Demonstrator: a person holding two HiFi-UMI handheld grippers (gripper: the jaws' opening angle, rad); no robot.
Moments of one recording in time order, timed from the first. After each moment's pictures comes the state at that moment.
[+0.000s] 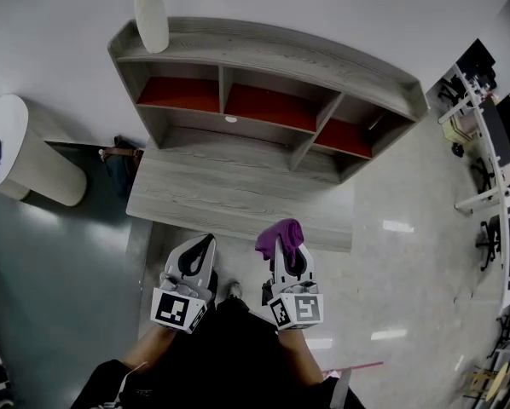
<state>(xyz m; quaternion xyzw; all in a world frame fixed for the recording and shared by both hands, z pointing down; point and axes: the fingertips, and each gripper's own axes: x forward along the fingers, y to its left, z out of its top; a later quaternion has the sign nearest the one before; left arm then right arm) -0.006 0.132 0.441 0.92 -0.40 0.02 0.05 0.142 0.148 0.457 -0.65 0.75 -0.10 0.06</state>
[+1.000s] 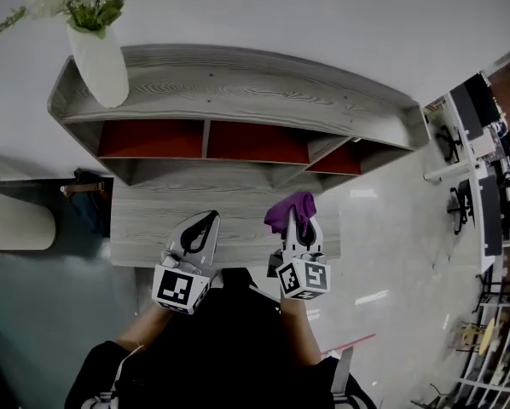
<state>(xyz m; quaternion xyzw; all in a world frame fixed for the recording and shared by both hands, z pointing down) 0.024 -0.082 0.447 0.95 -0.30 0.01 0.08 0.202 -0.045 0.464 -0.76 0.64 -0.09 0.03</state>
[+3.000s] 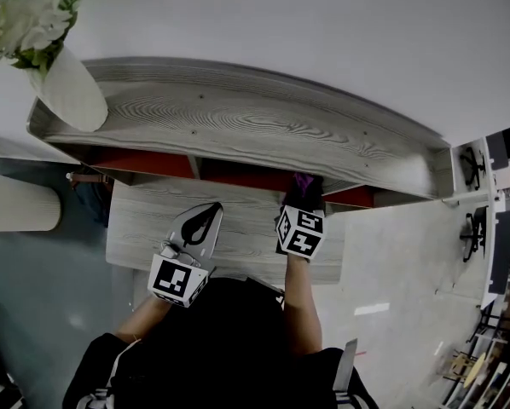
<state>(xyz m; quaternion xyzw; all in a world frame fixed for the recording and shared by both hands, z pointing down) 0.085 -0.163 0.465 0.94 -0.33 0.04 0.09 0.289 -0.201 0.553 -0.74 0.62 -0.20 -0.18</state>
